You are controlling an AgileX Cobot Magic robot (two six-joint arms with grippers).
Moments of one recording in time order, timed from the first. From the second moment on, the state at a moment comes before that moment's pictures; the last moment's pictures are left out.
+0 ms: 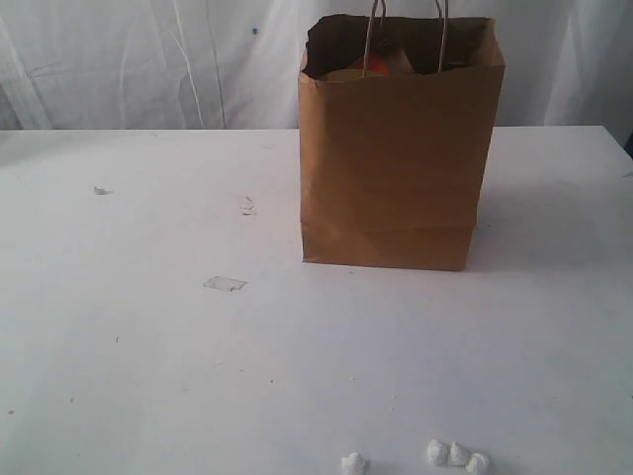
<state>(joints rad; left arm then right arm) 0.09 0.06 0.03 -0.18 0.31 0.10 0.34 1.16 -1.61 0.41 0.29 -0.22</state>
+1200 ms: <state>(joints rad) 0.09 0.06 0.03 -0.18 0.31 0.10 0.08 1.58 -1.62 0.61 0.22 -0.03</state>
